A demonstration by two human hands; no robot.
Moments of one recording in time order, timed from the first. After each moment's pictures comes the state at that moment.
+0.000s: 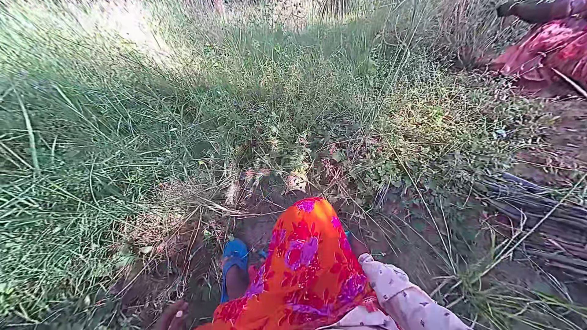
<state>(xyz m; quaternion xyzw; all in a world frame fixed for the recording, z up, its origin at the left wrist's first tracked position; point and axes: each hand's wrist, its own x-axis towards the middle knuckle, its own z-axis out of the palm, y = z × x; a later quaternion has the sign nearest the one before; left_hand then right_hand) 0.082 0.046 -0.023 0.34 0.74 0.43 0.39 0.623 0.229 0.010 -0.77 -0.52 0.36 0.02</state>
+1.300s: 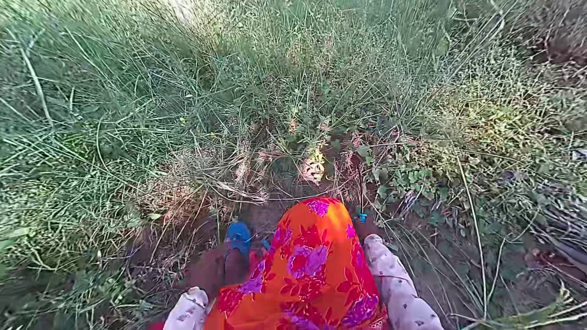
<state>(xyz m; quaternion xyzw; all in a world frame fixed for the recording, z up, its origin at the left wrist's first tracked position) 0.178 0.139 0.021 0.66 0.70 0.25 0.12 0.639 0.322 -0.011 -0.82 -0.43 0.36 0.12</state>
